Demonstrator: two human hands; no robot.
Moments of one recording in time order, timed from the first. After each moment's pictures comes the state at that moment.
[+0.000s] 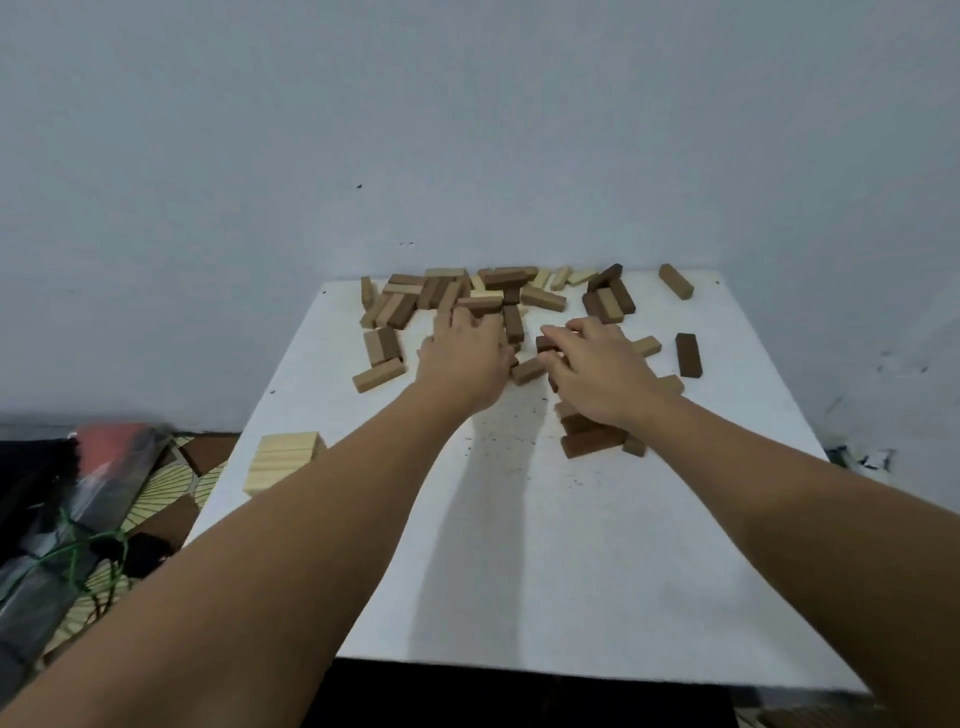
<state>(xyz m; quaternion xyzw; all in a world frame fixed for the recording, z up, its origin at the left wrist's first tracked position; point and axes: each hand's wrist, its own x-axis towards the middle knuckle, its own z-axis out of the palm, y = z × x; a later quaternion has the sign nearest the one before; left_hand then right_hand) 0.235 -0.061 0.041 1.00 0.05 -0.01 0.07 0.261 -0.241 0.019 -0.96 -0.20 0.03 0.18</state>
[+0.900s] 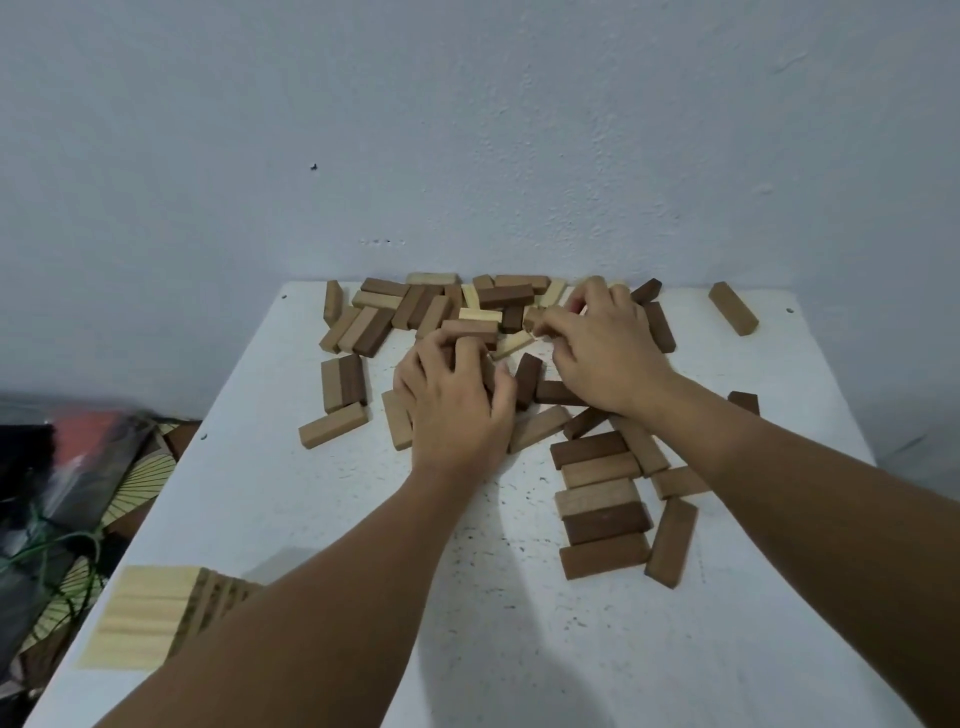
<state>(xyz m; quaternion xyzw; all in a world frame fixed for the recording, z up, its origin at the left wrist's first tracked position) 0.298 -0.069 -0.045 0.93 0.15 0.23 0.23 0.393 -0.224 -0.005 -0.95 -0.27 -0.05 0.16</state>
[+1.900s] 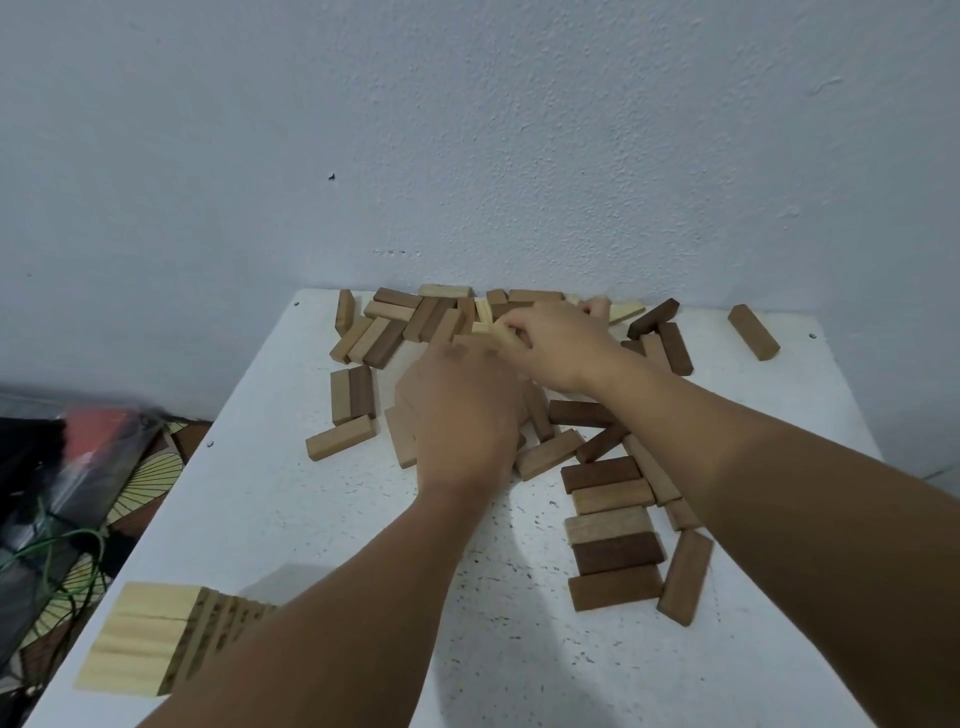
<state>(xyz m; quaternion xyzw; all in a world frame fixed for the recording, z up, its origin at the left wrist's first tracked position) 0.302 -0.067 -0.047 0.93 0.20 0.22 0.19 0.425 -0.167 0.006 -0.93 -0.31 0.03 0.17</state>
